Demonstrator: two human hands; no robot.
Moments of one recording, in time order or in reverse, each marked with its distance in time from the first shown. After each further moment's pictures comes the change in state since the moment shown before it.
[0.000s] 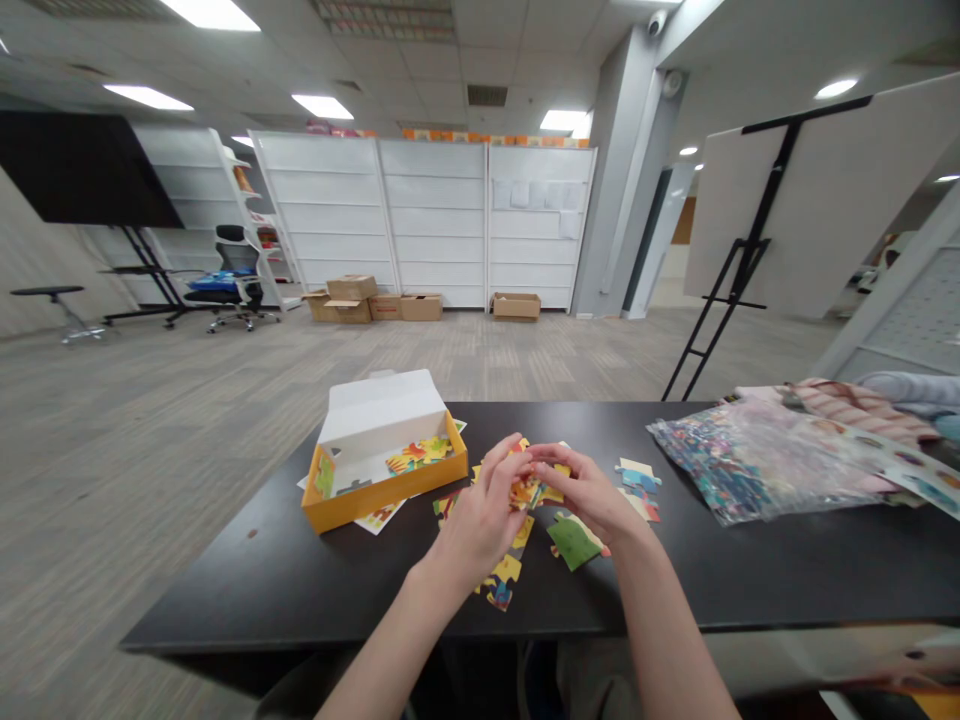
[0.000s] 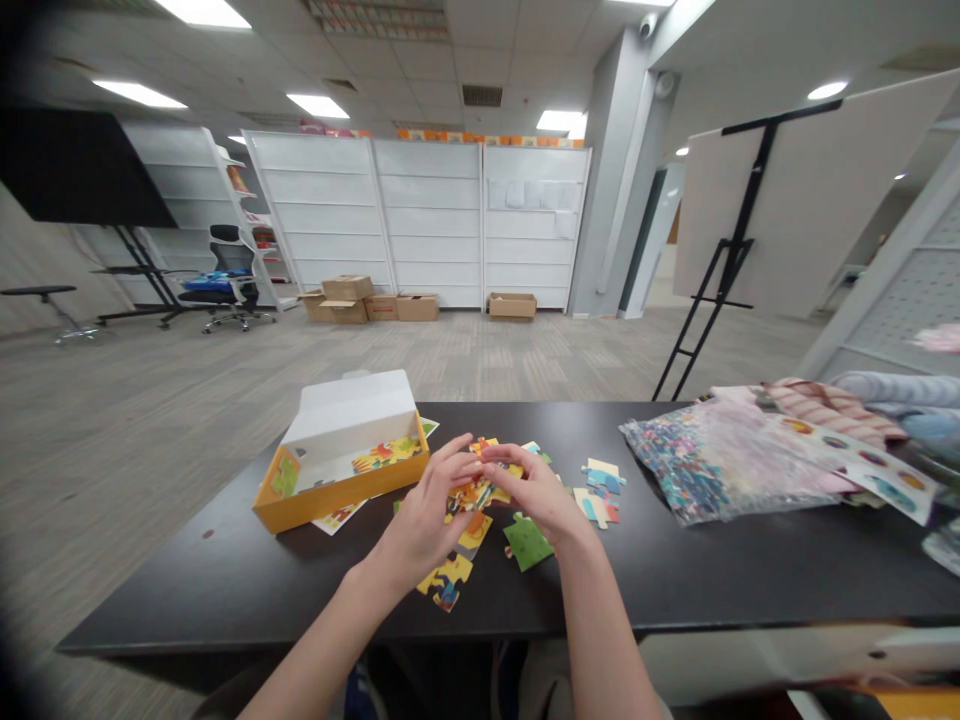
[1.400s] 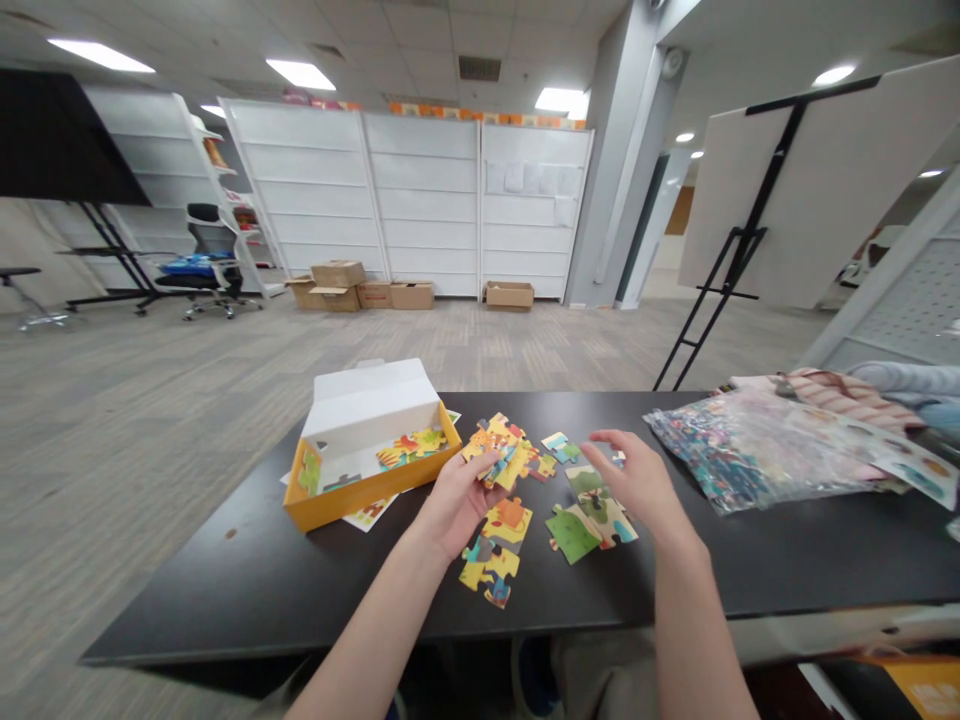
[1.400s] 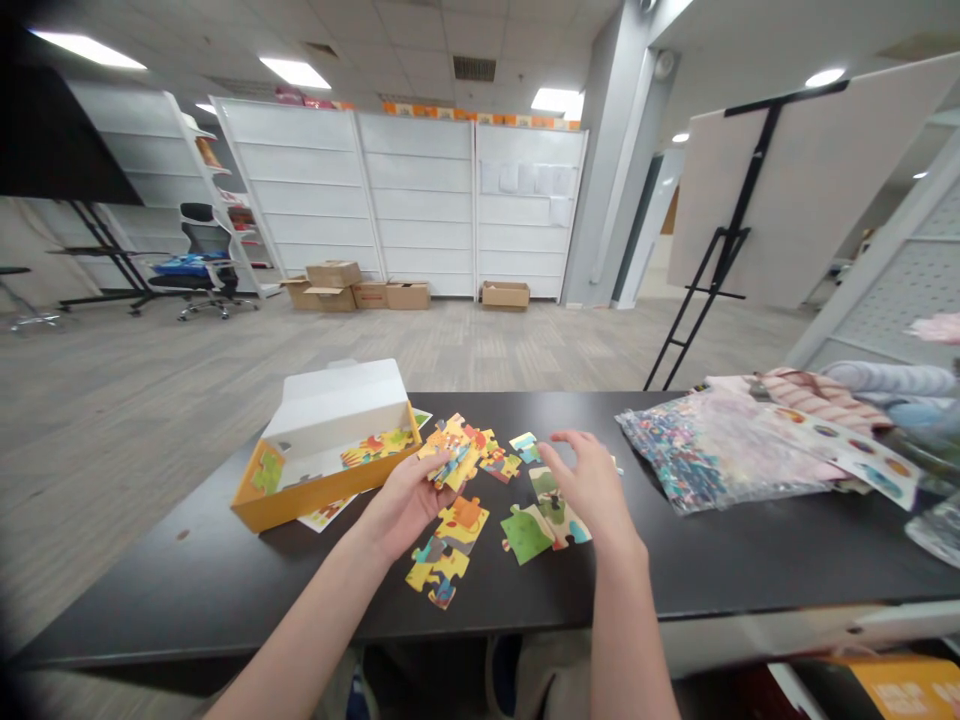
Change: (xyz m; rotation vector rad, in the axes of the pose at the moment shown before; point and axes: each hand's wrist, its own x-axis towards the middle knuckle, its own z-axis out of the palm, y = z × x) left_hand 0.023 -0.012 0.000 -1.490 0.203 -1.039; right_hand -0.008 0.003 -0.062 -1.011 0.553 -0.205
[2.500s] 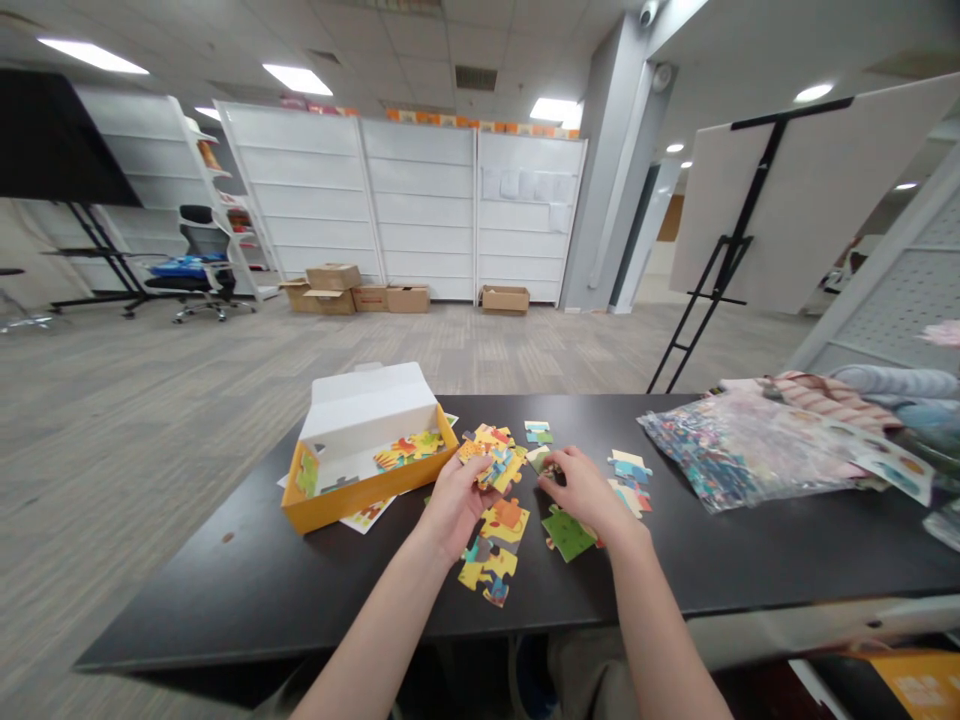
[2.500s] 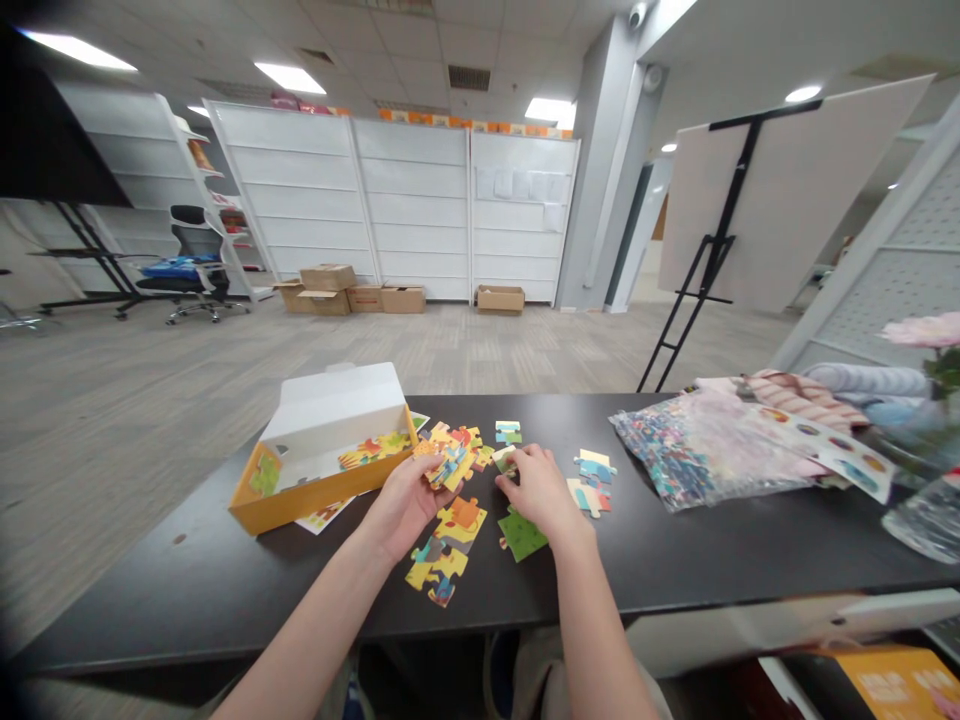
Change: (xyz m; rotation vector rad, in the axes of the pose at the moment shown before) left_hand 0.003 -0.005 -0.001 -0.032 0.115 0.051; right_hand -0.003 -0.015 0.048 -0.199 -0.339 -0.156
